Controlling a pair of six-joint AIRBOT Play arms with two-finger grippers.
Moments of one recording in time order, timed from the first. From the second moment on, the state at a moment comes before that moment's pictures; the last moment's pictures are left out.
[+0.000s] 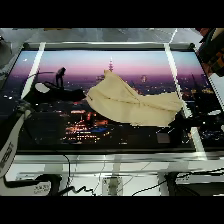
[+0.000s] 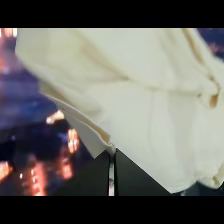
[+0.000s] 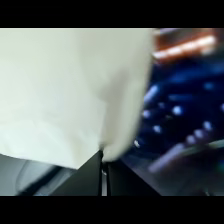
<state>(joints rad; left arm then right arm) -0.06 -1.42 1.17 0.73 -0.84 -1.12 -0.59 -1.52 0.86 -0.83 1.16 1.05</state>
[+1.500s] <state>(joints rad) -0.06 -0.42 1.07 0.73 -0.10 -0.67 -0.59 -0.61 1.48 -0.52 0.98 1.00</state>
